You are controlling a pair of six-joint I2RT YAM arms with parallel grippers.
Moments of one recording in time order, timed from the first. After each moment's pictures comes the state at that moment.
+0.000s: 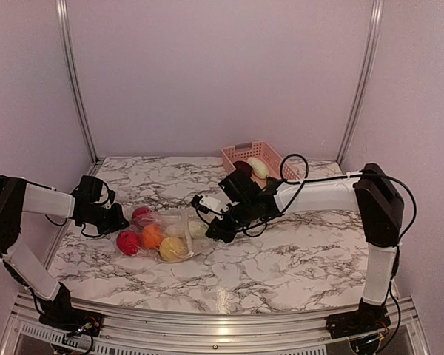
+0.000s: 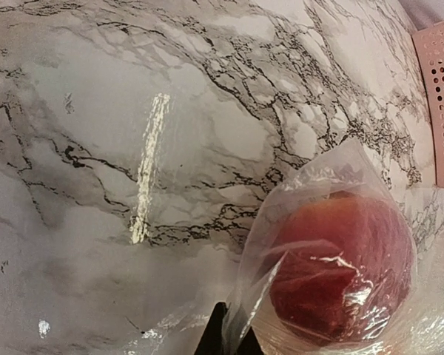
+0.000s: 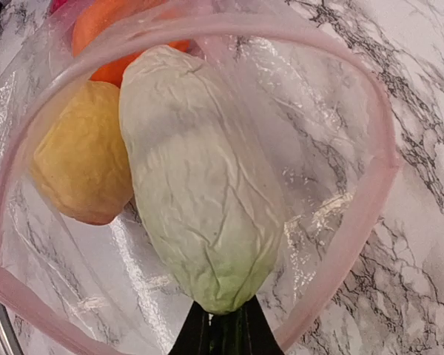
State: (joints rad) left arm -0.14 1.59 0.70 -0.10 0.33 -0.51; right arm 0.89 1.98 1.38 -0.33 -0.27 -0.14
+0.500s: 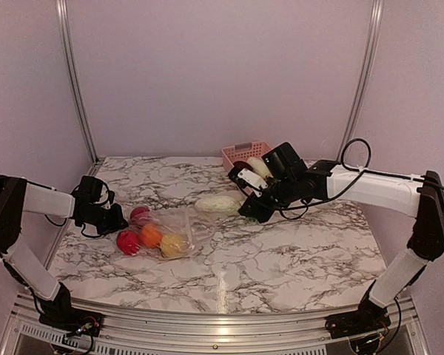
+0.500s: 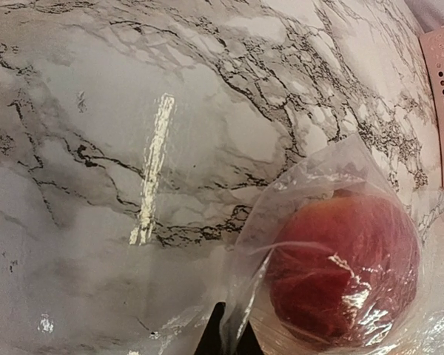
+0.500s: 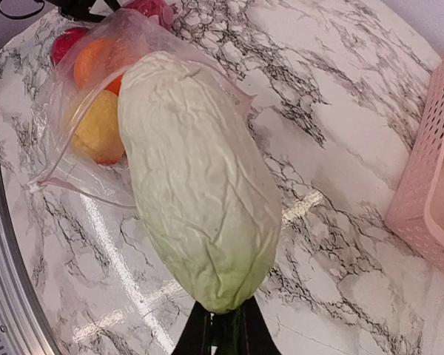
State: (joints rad) left arm -0.14 1.59 0.70 -0.11 0.31 -0.51; right arm 0.76 1.62 1.25 -0.49 -0.24 -0.13
